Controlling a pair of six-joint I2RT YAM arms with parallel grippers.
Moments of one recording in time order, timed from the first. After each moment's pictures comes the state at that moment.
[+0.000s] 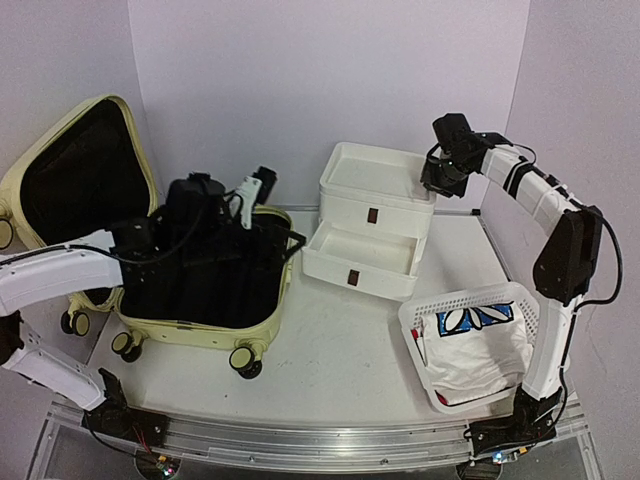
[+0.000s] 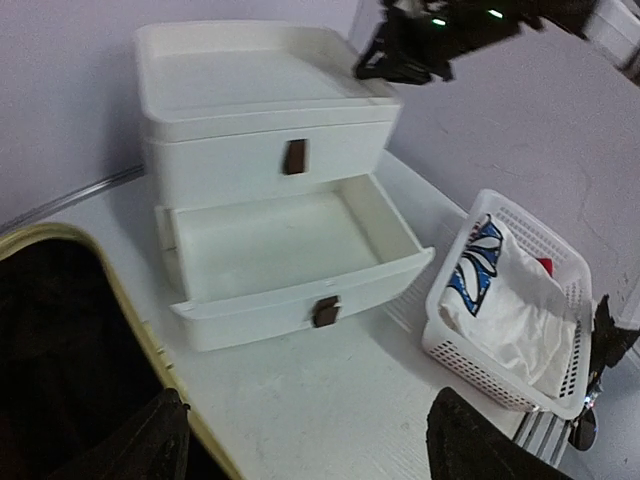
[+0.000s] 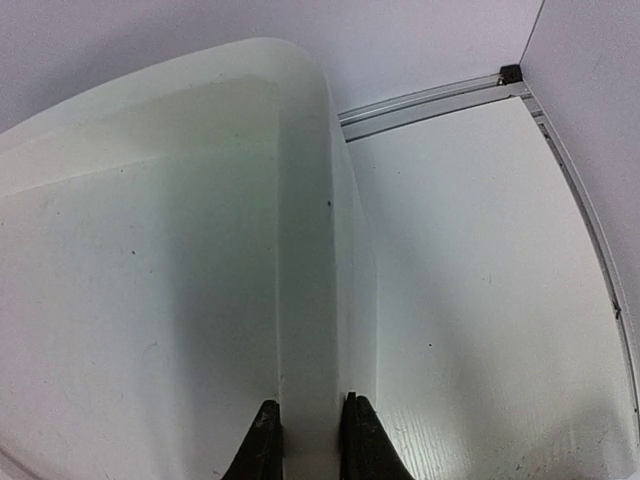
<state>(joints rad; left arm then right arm) -0.99 1.32 1.10 -0.13 -0.06 -0.25 0.33 1.98 2.01 -0.87 0.20 0.57</state>
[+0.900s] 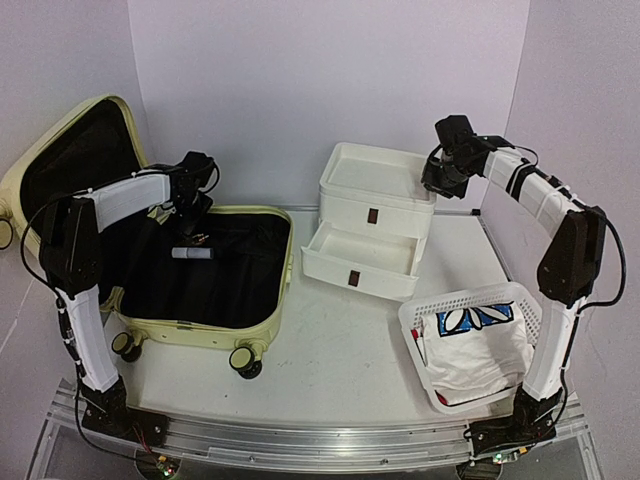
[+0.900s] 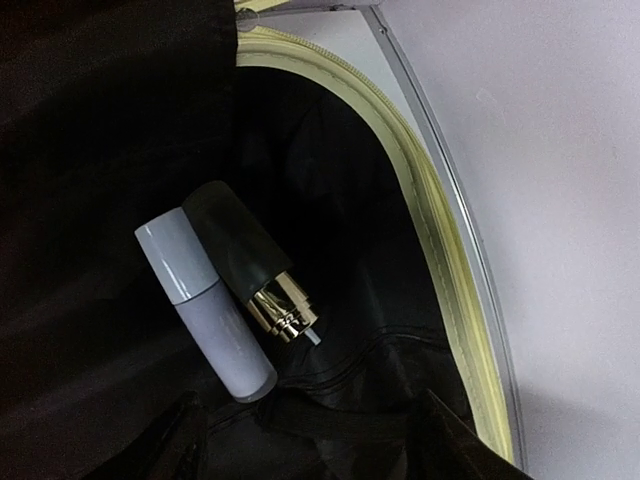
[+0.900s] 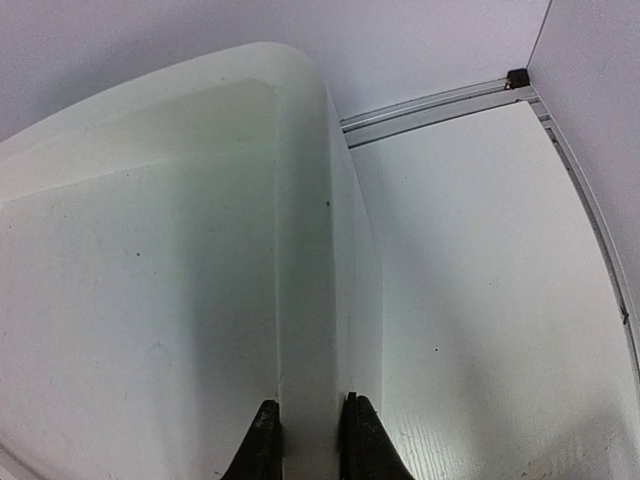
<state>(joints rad) -0.34 1.90 1.63 -0.72 -0.43 -1.40 0.33 1.94 1.95 -0.81 0.19 0.57</state>
